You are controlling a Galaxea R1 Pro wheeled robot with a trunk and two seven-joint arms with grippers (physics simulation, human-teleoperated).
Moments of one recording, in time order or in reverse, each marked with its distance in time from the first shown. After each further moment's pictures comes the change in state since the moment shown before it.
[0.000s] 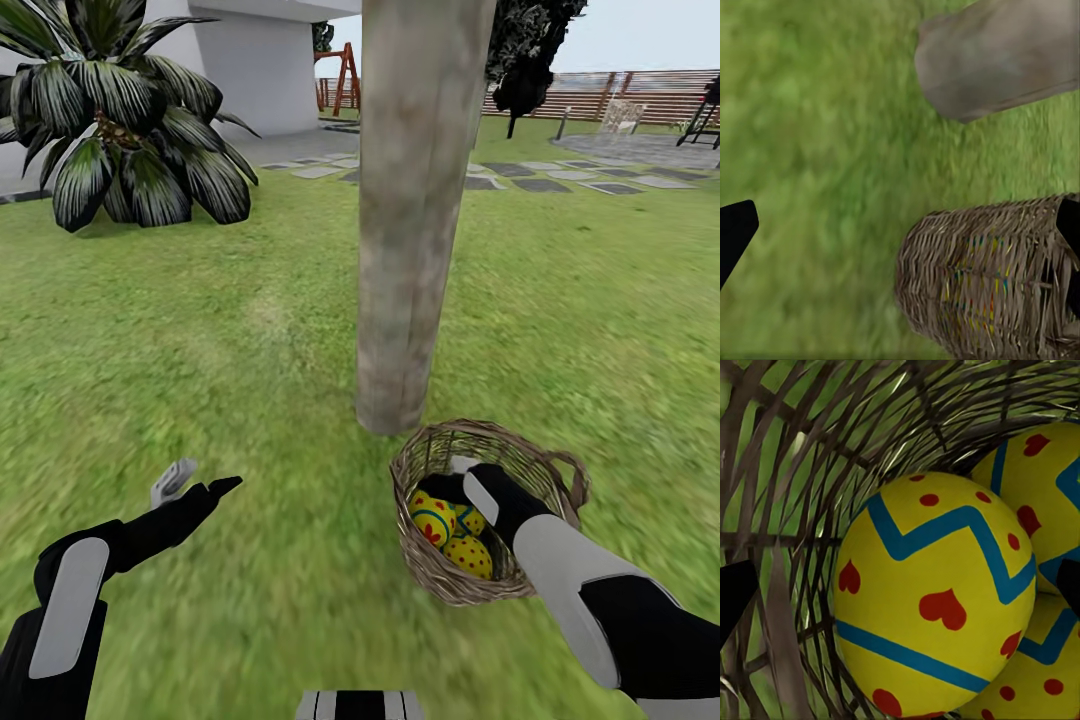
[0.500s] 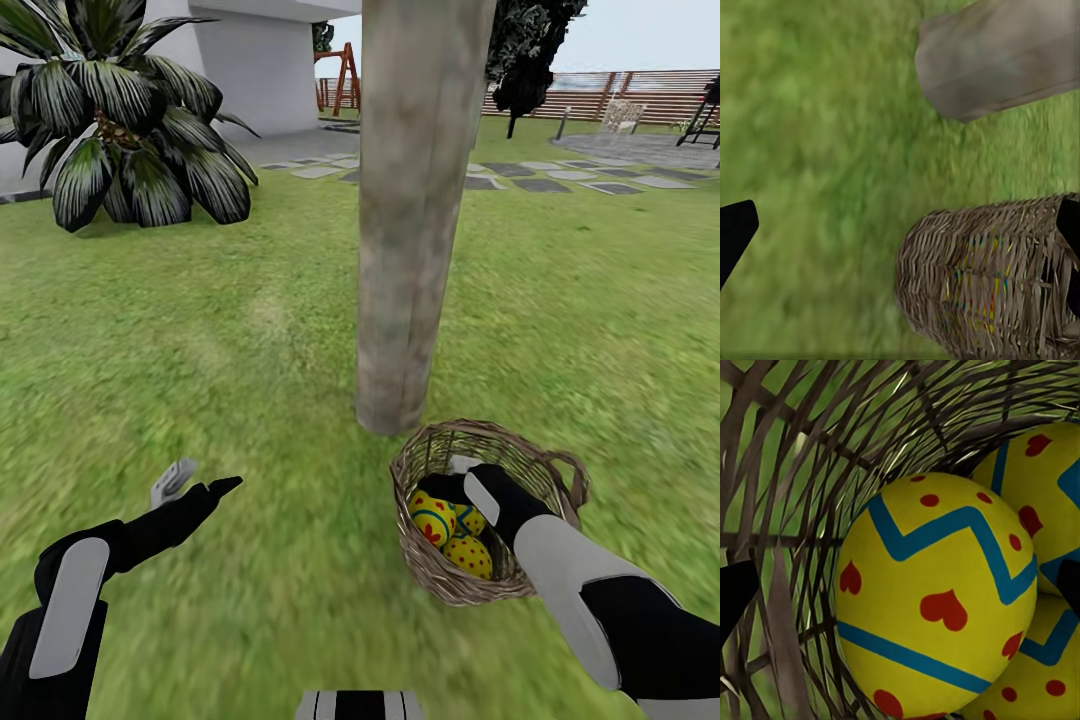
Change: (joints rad) left arm 0.000 0.000 0.000 0.002 0.000 0.000 0.000; right arm 0.002 -0.002 0.000 0.000 -0.004 -0.004 0.007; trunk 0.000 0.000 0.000
